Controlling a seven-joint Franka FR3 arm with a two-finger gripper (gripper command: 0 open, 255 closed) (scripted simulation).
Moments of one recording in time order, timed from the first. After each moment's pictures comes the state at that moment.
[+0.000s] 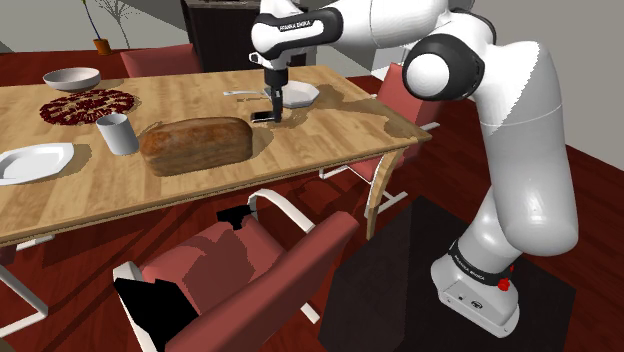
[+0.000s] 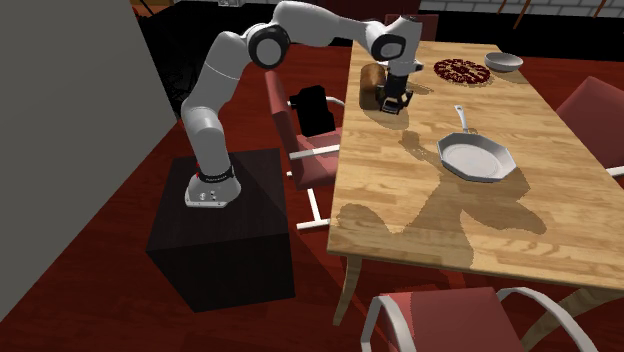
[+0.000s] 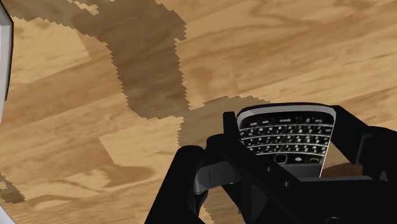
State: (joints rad) arm 0.34 0.59 -0.27 -1.29 0.17 1.86 -0.96
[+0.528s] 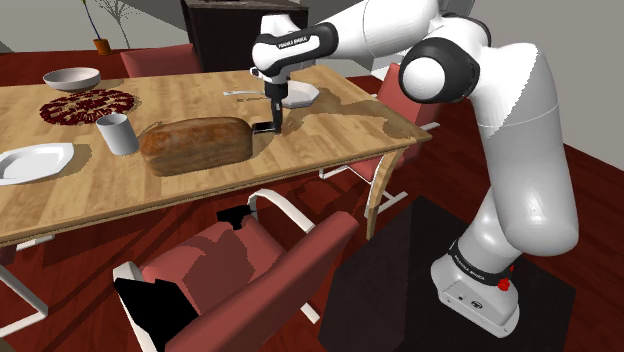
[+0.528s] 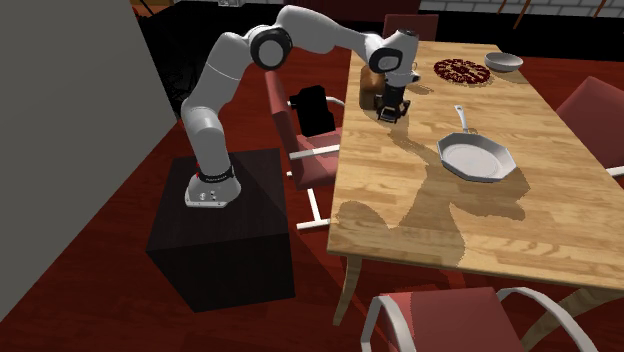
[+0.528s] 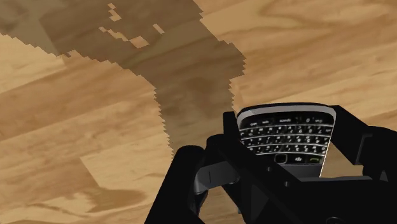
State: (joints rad) arm 0.34 0.62 -0.27 -1.36 0.18 1.95 -0.97
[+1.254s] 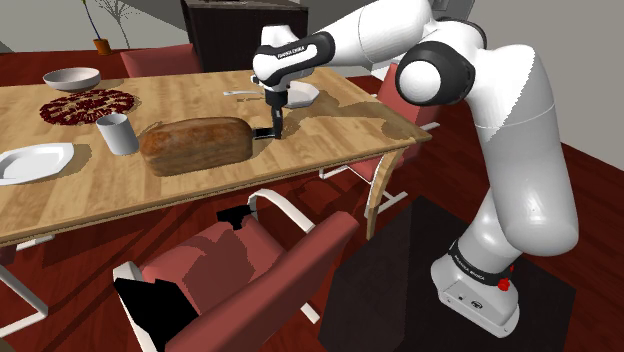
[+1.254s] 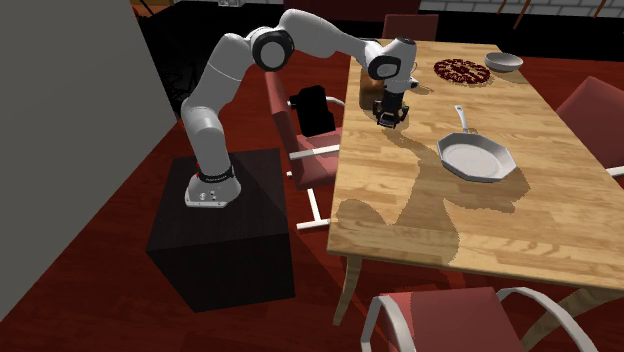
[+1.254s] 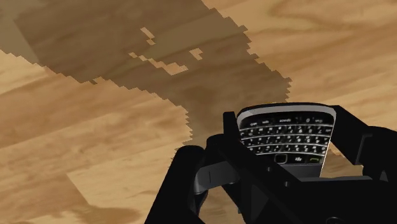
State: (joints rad) arm 0.34 0.64 -0.26 -1.39 0.19 2.00 -0.97
